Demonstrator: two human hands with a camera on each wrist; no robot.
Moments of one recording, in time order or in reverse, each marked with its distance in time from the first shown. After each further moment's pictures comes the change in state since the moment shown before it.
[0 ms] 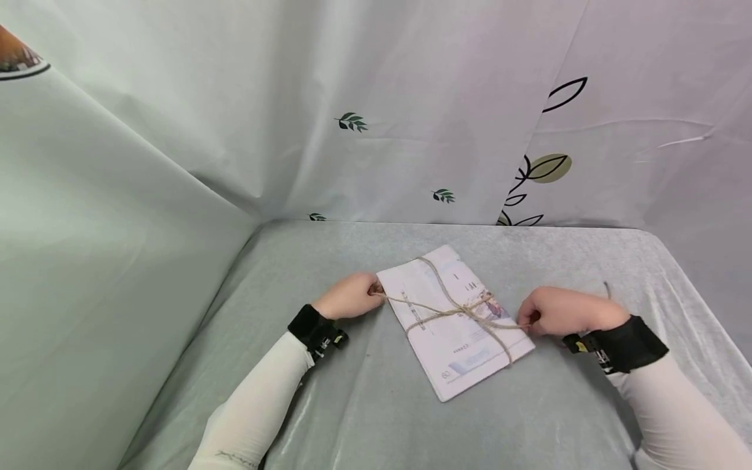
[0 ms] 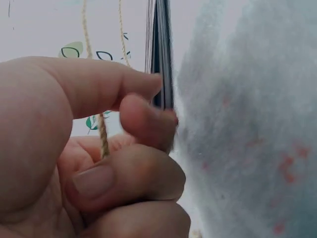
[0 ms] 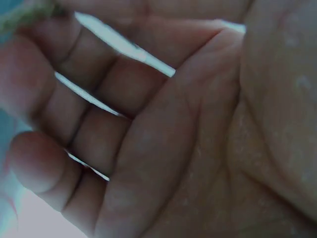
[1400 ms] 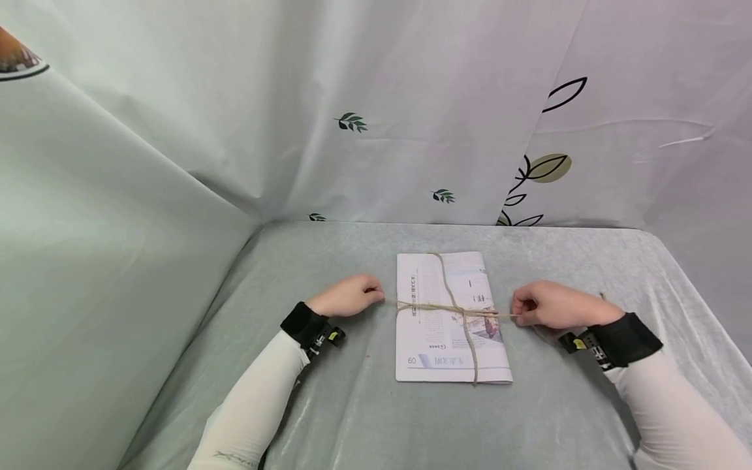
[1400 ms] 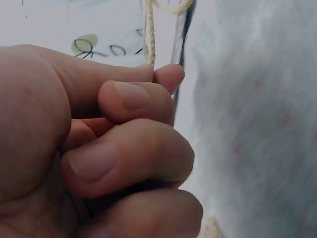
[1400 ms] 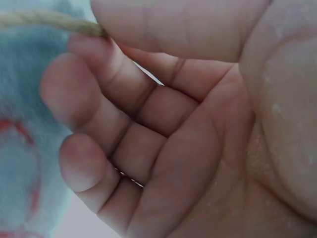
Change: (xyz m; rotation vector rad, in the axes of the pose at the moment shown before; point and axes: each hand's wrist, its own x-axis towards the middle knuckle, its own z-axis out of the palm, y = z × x) left_hand -0.001 -0.008 -0.008 -0.064 -0.093 0.064; right_hand 0.007 0.006 0.001 0.069 0.096 0.031
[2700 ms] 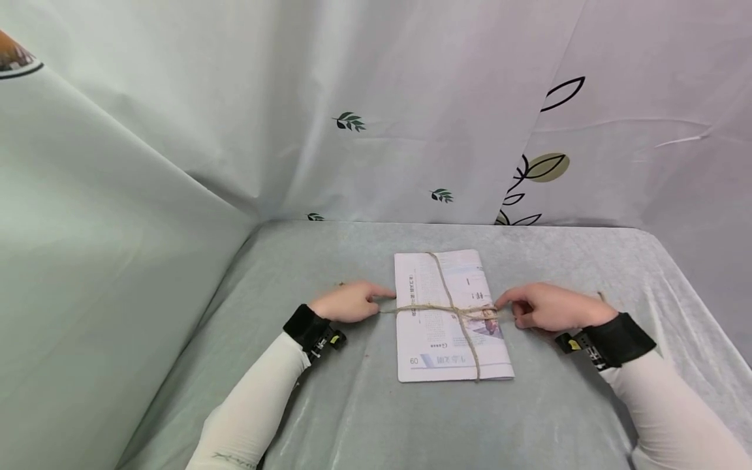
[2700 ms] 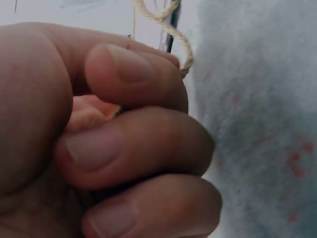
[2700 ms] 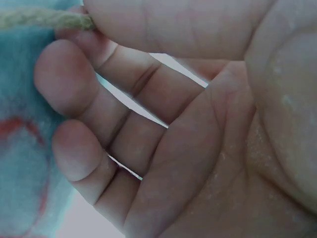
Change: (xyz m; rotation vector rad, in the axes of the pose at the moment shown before) left_hand -0.001 0.003 0.009 -0.016 -0.122 -0.012; right_hand 0.004 0.004 0.003 -0.038 -0.015 -0.036
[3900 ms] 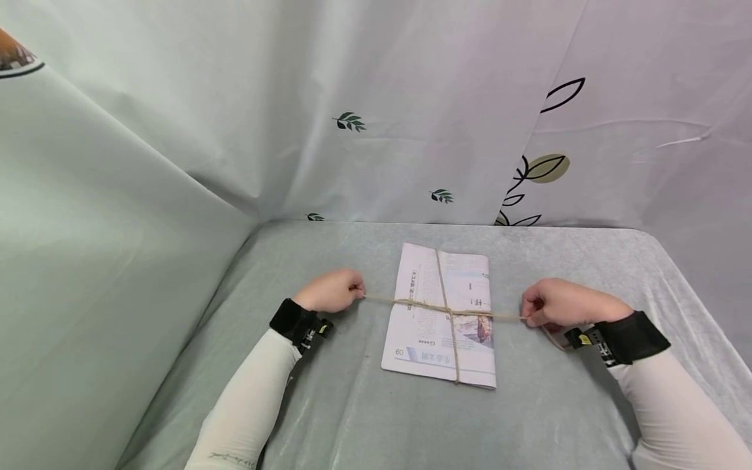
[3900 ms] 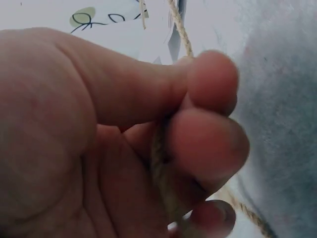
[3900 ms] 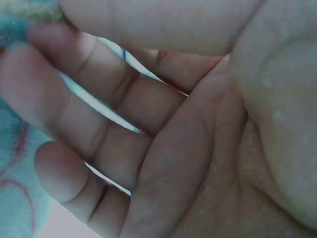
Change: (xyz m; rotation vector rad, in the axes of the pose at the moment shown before) left_hand -0.016 -0.009 -0.025 0.171 0.151 -0.111; right_hand -0.014 0.002 -0.012 0.104 -0.021 0.116
